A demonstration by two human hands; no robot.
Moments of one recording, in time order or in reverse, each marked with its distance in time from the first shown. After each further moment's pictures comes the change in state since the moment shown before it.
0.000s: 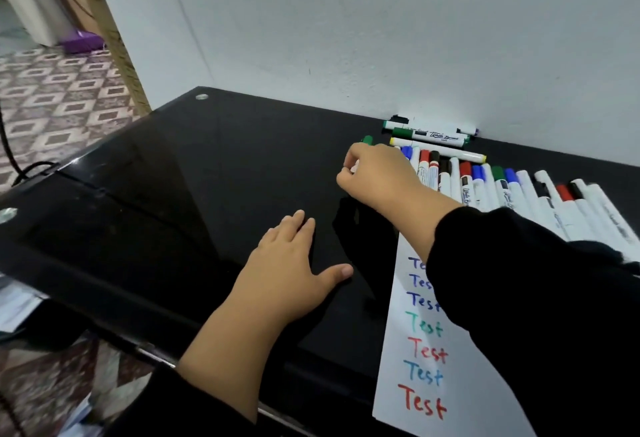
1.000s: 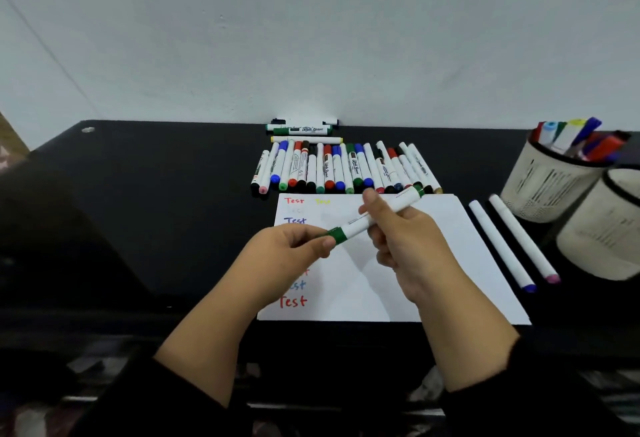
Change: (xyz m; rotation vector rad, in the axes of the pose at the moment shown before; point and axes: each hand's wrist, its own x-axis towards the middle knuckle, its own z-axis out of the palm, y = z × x) left_hand -0.087 0.110 -0.009 -0.671 -0.236 0.166; right_hand -0.238 0.054 -0.087 1.288 0.301 0.687
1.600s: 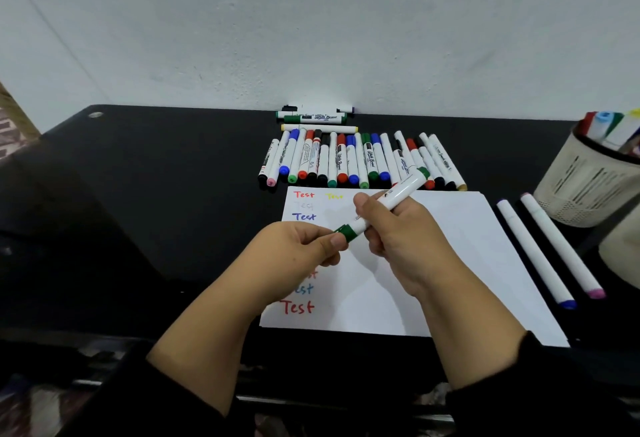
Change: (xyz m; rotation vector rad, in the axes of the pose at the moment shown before) left_hand 0.018 0.002 -0.001 -0.006 -0.066 -0.062; right_hand 0.030 0.012 0.011 -0.083 -0.180 -0.087
